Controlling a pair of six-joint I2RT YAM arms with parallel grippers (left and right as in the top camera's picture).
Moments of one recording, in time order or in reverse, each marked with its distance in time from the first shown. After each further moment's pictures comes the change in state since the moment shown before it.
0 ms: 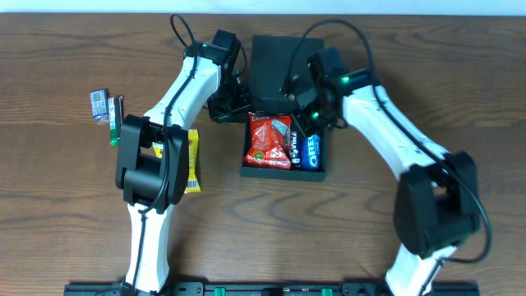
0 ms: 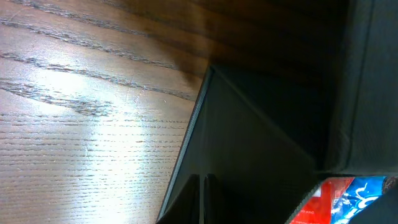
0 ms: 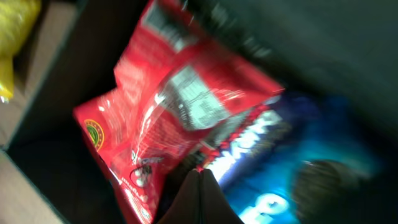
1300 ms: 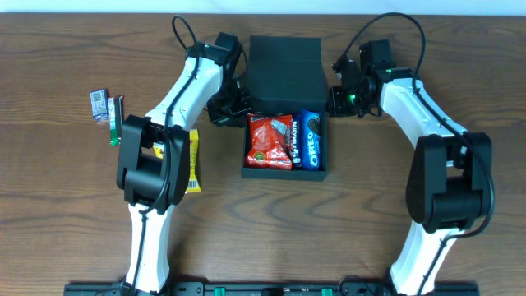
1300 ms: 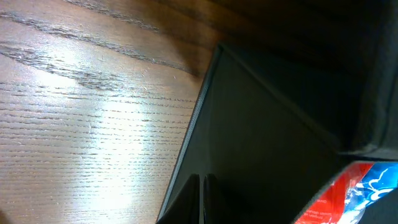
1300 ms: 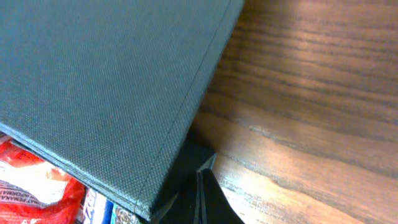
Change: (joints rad) left arm -0.010 0.000 0.000 -0.052 -0.007 -0.022; right arm -0.238 0.142 -0.030 0.221 -0.069 0.183
